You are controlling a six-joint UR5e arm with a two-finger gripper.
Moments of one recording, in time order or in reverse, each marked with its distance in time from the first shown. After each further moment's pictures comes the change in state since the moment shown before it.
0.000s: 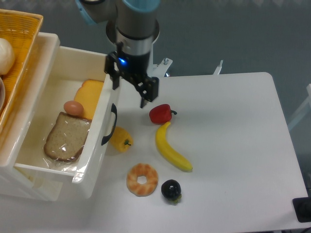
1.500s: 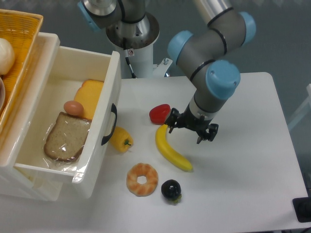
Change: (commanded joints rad) arm 0.137 -0.321 0.009 0.075 0.000 -0.221
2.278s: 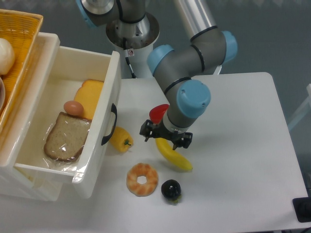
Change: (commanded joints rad) arm -0.115 0.008 0.000 -0.009 -0.008 -0.092
